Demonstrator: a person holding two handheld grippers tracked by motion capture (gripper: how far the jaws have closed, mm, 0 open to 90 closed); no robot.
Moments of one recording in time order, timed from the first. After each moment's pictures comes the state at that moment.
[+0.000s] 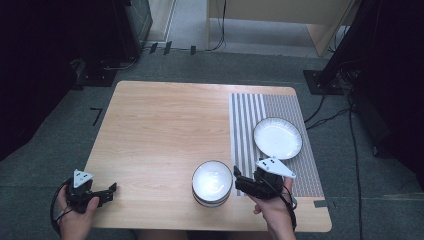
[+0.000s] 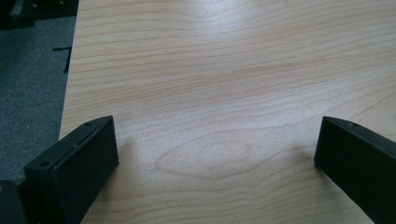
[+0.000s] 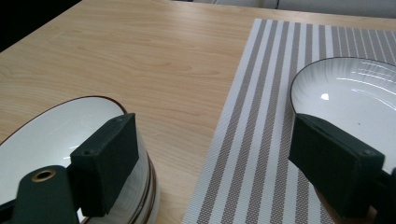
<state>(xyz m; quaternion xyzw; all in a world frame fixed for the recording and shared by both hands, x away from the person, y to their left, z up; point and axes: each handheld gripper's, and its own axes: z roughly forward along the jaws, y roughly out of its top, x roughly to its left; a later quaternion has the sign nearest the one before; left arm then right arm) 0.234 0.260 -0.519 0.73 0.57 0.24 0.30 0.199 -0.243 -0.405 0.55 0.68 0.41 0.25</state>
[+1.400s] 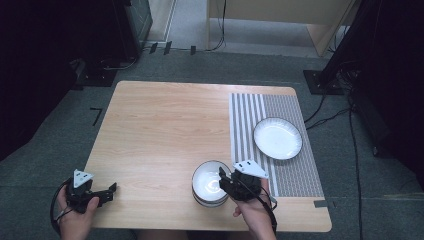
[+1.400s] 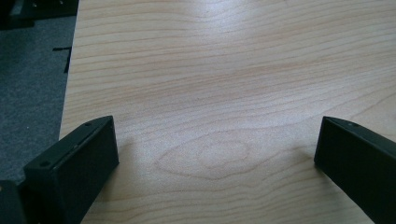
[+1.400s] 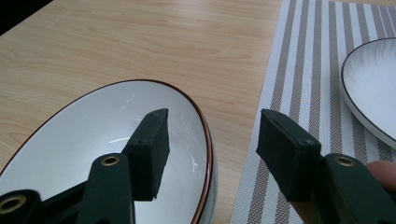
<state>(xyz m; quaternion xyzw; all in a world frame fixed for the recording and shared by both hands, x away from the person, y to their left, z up) 0.234 0.260 -0.519 0.73 0.57 0.24 0.30 0.204 -0.195 -0.422 0.56 0.69 0.38 0.24</state>
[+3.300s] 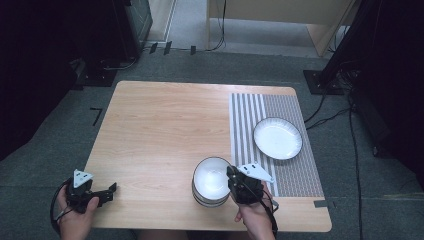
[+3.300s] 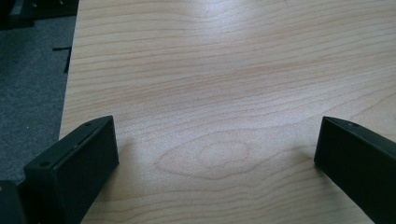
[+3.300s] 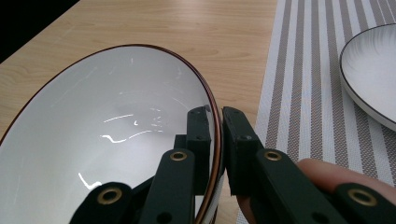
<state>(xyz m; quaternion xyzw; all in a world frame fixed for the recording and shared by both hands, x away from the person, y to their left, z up) 0.234 0.260 -0.519 0.73 0.57 0.24 0.30 0.196 -0.200 -0.422 0.58 0.67 0.40 0.23</state>
